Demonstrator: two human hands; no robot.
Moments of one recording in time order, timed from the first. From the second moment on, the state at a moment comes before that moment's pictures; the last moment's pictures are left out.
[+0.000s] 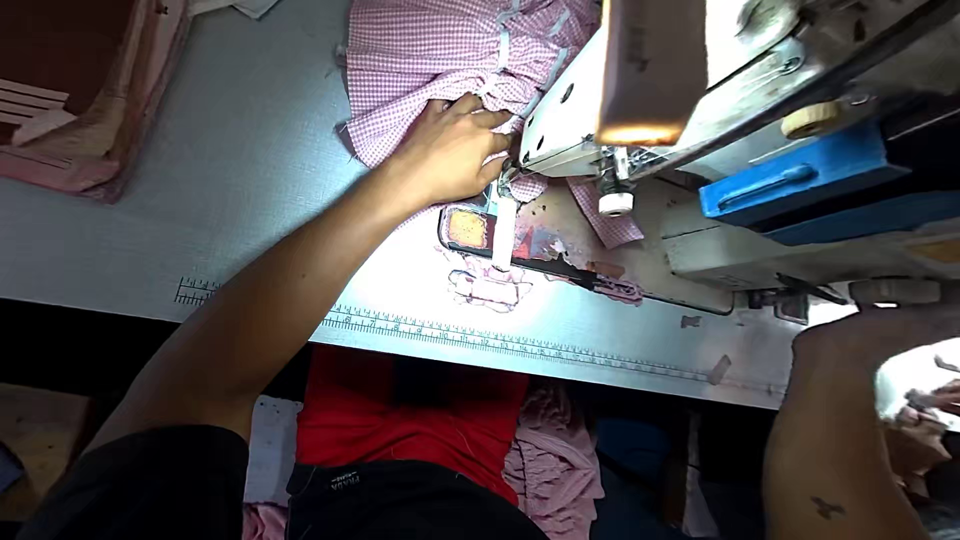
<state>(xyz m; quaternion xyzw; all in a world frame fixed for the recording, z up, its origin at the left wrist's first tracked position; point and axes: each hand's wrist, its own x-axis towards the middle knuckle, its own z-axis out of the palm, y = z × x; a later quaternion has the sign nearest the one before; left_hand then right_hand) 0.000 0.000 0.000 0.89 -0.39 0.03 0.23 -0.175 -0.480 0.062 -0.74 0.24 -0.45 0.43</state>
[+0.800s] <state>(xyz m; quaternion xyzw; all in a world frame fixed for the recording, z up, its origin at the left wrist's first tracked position) -0.115 0.133 0.003 0.92 -0.32 0.16 0.19 -0.216 -0.297 0.023 -0.99 -0.07 -0.12 0.05</state>
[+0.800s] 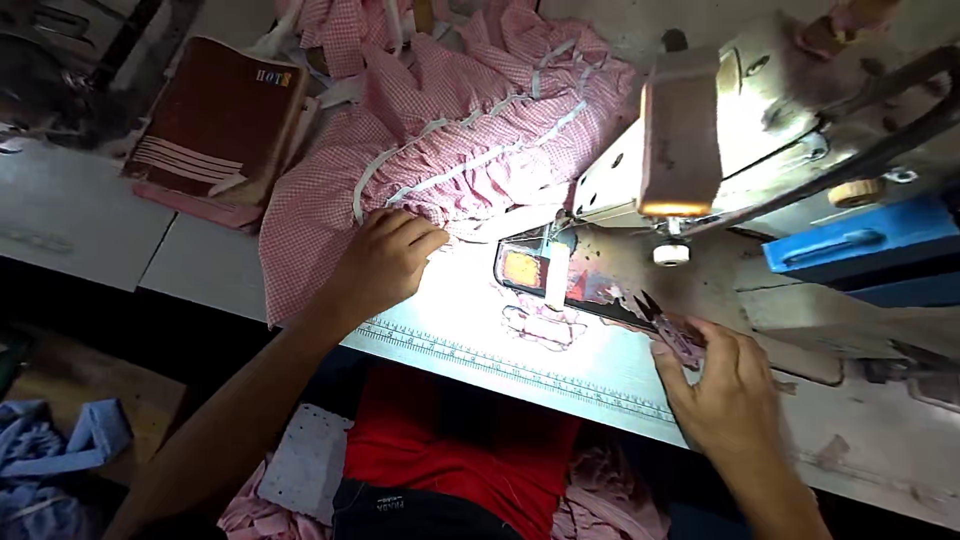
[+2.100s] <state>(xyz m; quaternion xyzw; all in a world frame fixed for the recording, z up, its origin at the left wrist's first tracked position) -0.212 0.101 0.068 0.89 -0.31 0.00 0.34 -0.204 -0.182 0.029 -0.95 -0.17 -0.14 0.22</state>
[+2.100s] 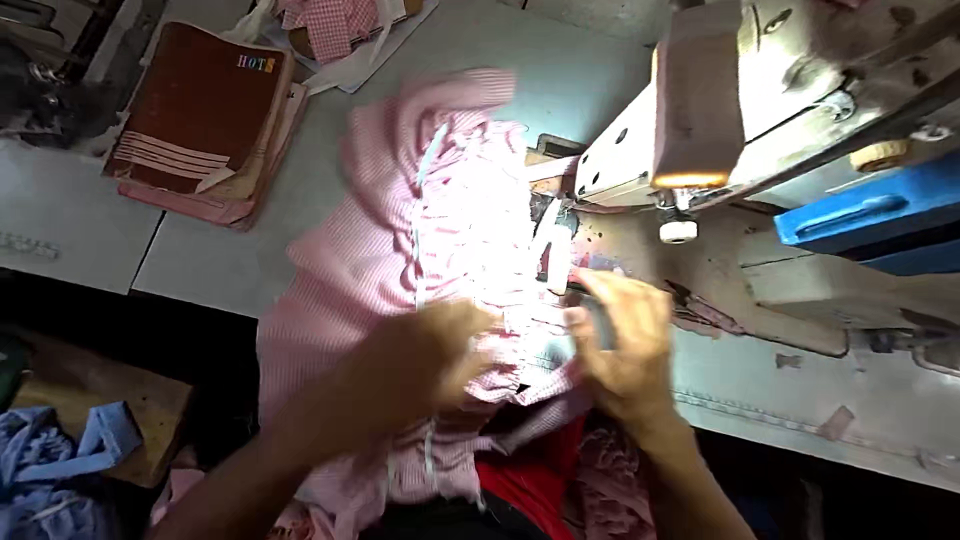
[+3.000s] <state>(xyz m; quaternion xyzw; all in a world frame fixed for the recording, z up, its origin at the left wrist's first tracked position) -0.097 0.016 0.006 0.88 -0.26 0.07 0.39 -0.194 -0.163 0.018 -0.98 -0.02 -0.07 0.20</state>
